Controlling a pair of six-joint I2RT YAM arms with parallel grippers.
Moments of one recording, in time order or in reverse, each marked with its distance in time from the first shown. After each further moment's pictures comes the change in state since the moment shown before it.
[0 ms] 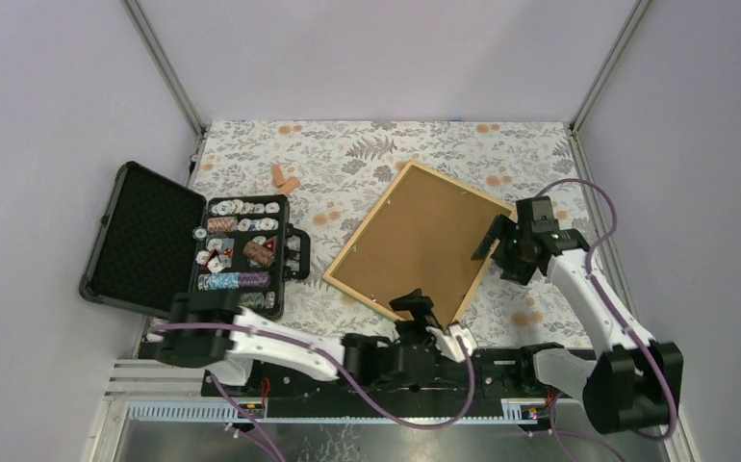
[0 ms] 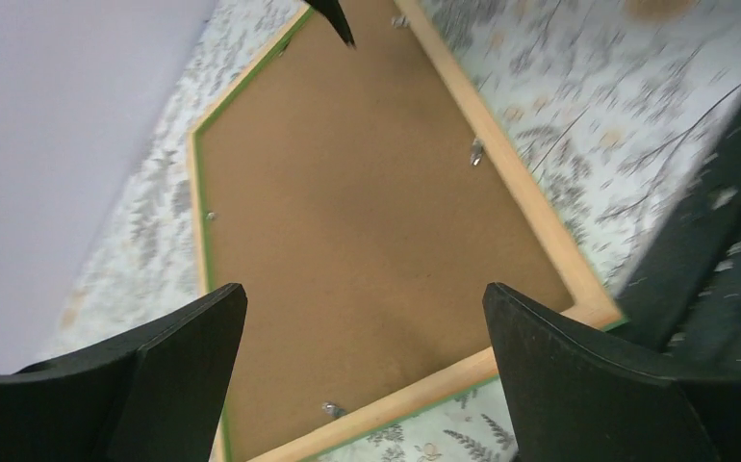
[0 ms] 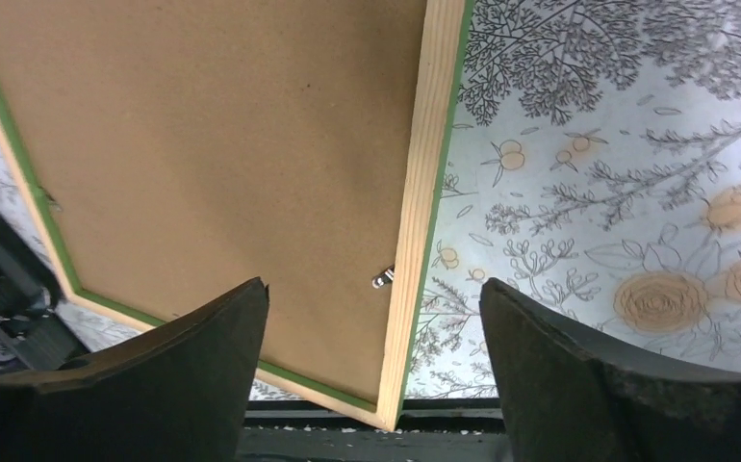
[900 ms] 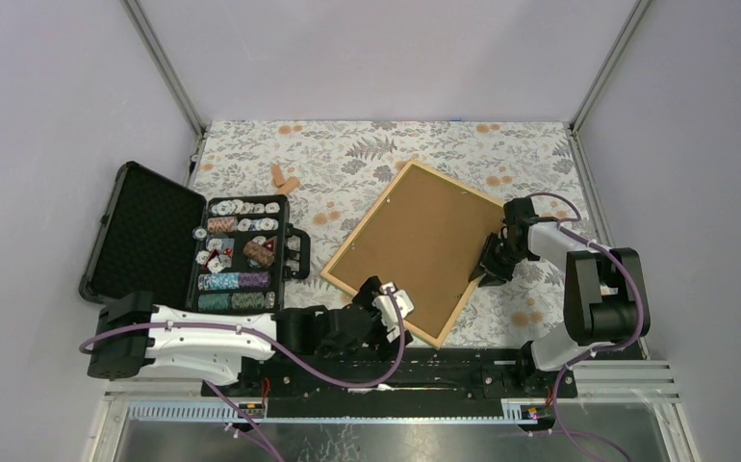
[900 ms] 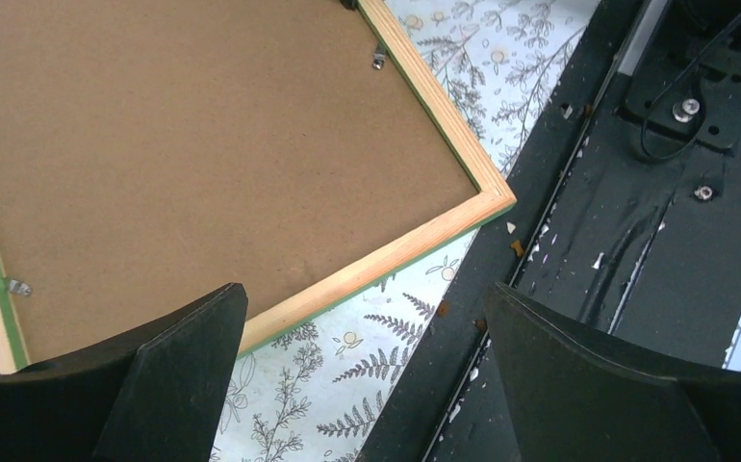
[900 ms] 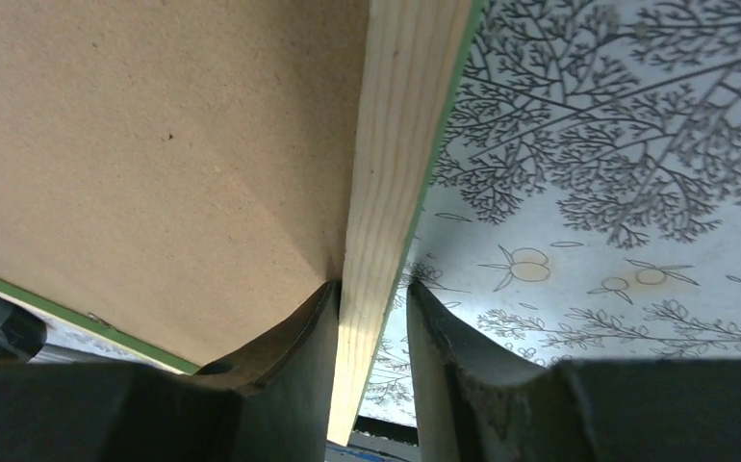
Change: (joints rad) left arm 0.217 -0.520 -0.286 -0.214 0.560 -0.418; right arm -0.070 0.468 -0.021 0.163 -0.198 -0.180
